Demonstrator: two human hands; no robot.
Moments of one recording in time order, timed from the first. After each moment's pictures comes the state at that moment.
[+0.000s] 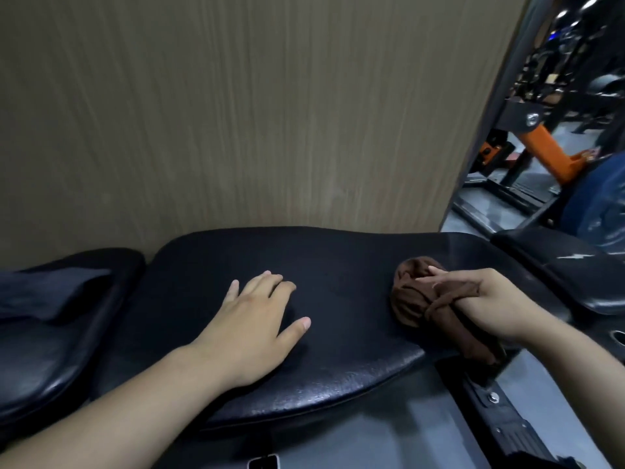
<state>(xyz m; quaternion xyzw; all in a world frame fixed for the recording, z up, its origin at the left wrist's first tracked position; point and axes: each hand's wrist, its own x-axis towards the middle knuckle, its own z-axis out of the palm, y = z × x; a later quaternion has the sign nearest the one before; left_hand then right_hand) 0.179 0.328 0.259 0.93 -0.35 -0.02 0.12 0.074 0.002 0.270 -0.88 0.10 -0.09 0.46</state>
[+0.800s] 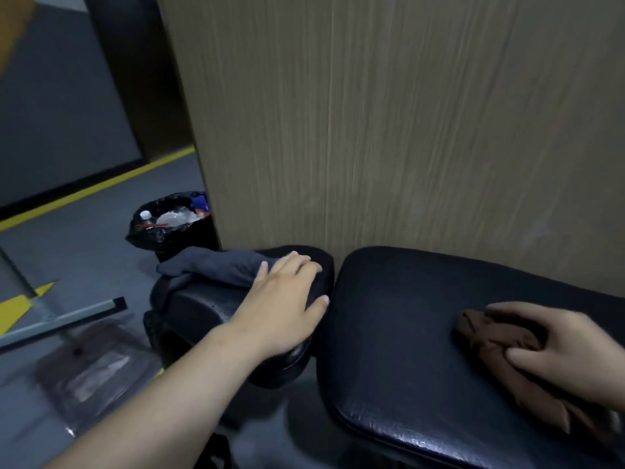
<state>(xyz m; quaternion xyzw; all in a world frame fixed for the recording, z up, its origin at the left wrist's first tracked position) 0.234 0.537 0.278 0.96 -0.19 0.11 0.15 0.183 0.159 0.268 -0.97 -0.05 -0.08 0.23</state>
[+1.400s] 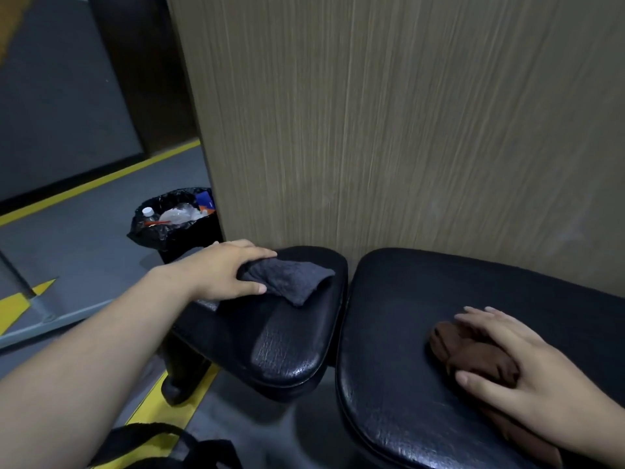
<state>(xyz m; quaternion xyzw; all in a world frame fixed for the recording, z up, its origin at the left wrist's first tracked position) 0.330 0.665 0.285 0.97 -0.21 -0.05 0.09 0.179 0.231 0.250 -0.96 -0.12 -0.08 0.25</state>
